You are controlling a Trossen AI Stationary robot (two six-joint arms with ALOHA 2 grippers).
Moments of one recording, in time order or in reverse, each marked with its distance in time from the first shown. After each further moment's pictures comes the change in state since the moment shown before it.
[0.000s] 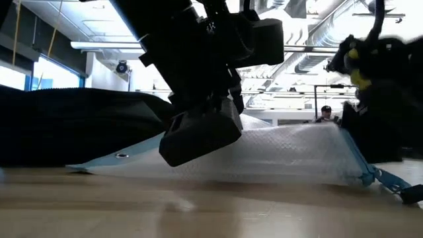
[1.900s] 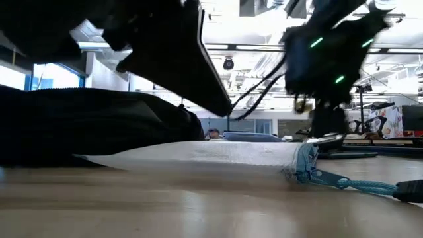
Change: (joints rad) left arm -0.160 -0.123 -0.002 0.018 -0.034 -0.172; right arm -0.443 -0.185 0.140 -0.938 -0.117 -0.356
